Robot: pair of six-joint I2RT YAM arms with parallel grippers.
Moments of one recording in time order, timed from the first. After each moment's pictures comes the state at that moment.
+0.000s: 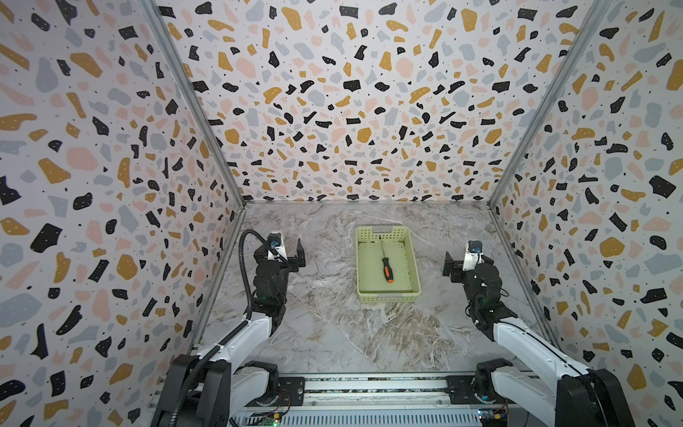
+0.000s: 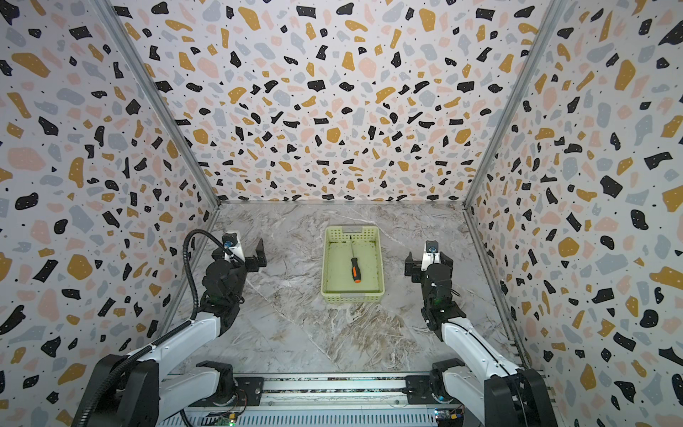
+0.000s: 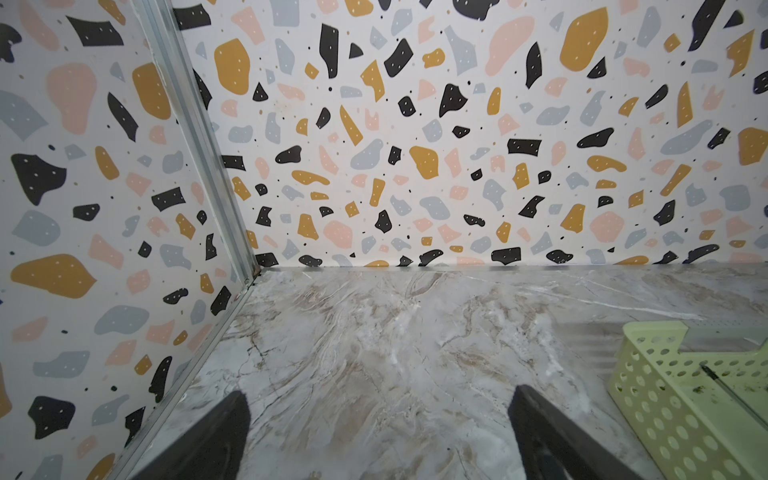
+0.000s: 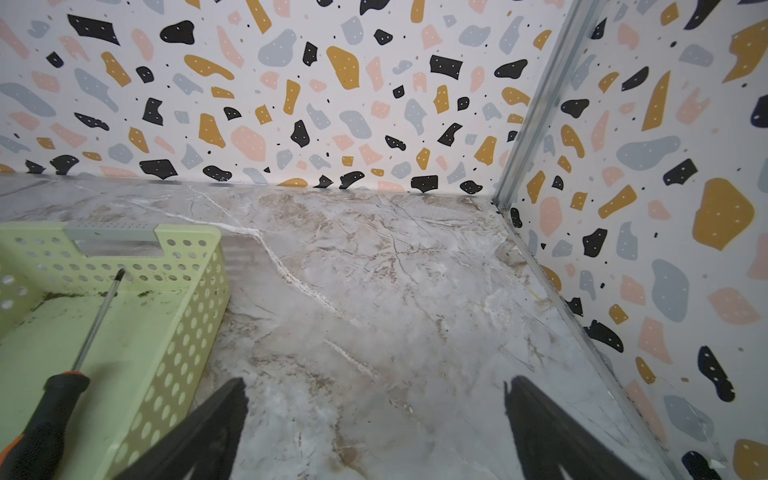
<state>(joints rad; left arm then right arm) -0.17 1.14 0.39 0.68 -0.23 0.04 0.20 1.02 0.36 0.44 0.26 -0.03</state>
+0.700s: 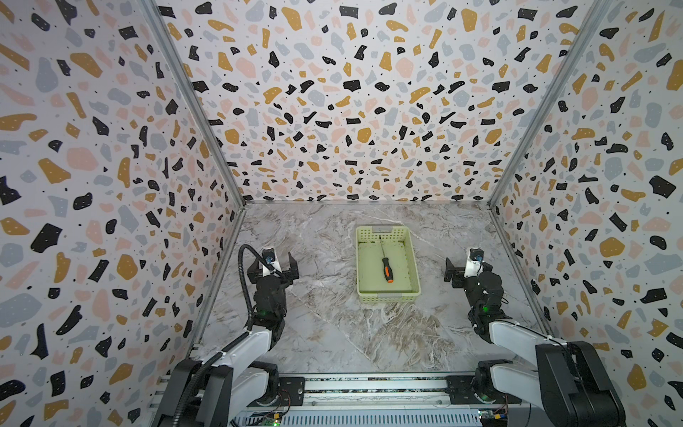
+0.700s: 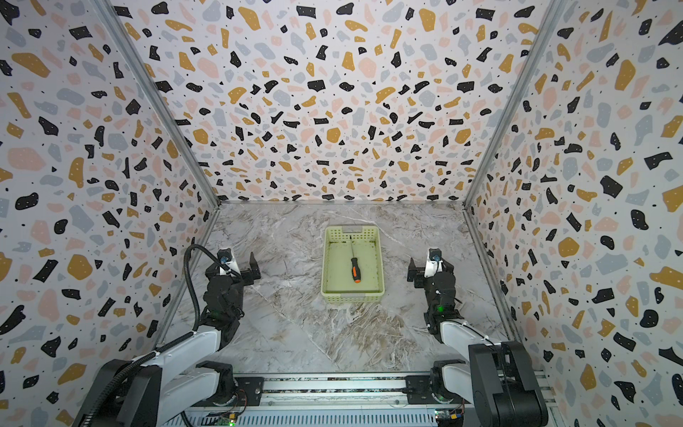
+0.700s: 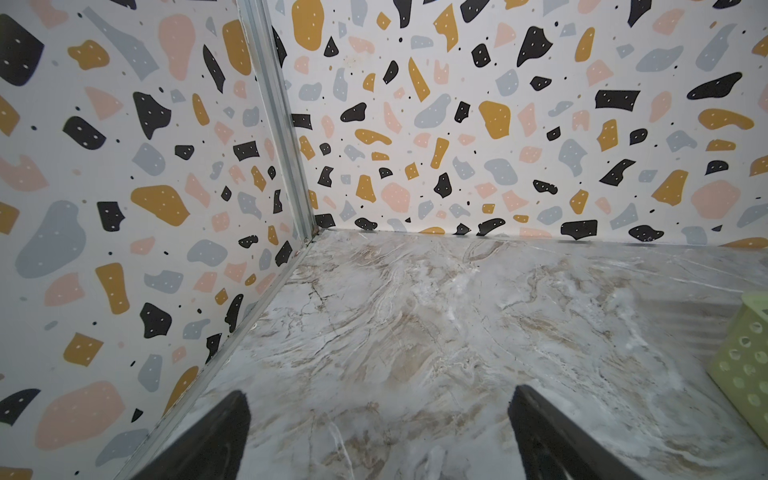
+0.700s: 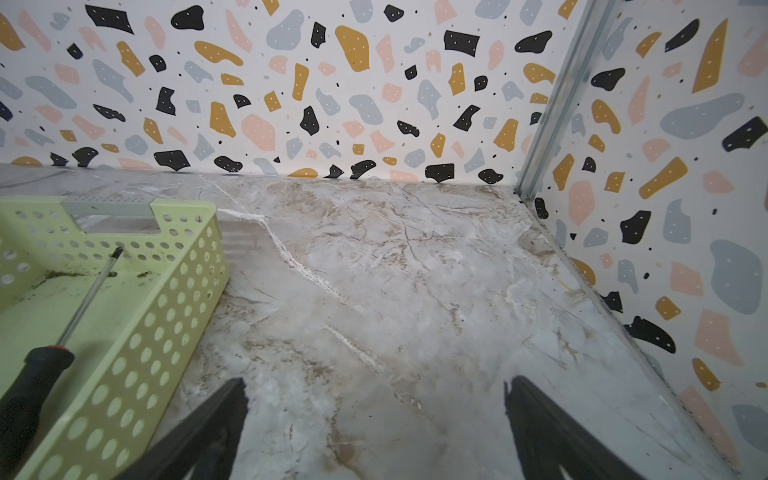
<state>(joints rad) -0.17 1.10 0.23 0.77 -0.40 0.04 0.11 1.18 0.24 0.75 0.10 -0.04</state>
